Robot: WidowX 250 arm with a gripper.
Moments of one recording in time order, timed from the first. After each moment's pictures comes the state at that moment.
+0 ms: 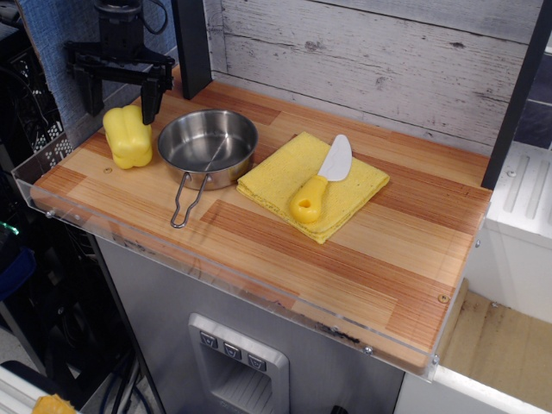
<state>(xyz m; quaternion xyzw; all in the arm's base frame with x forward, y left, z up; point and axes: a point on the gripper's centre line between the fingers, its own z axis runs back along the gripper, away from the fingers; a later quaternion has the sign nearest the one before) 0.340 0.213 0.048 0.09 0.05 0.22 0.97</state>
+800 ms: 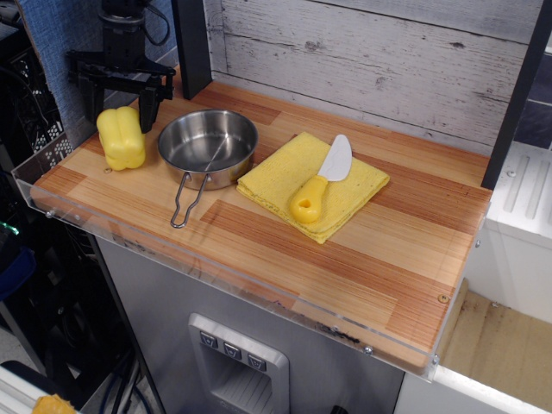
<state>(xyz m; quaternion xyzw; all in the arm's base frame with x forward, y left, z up) 0.341 0.214 0.035 0.10 0.07 0.23 0.97</state>
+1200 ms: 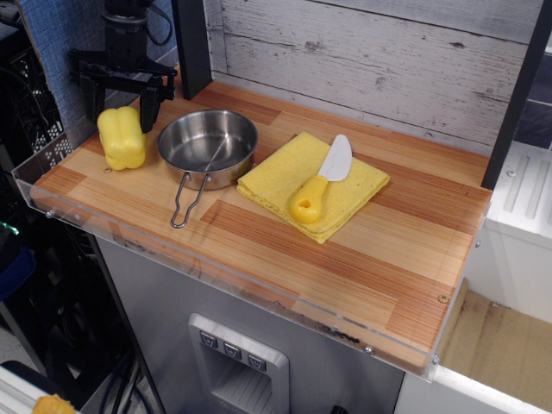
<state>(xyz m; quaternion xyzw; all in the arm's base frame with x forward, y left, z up) 0.342 0.212 0.035 0.09 0.07 0.22 0.97</state>
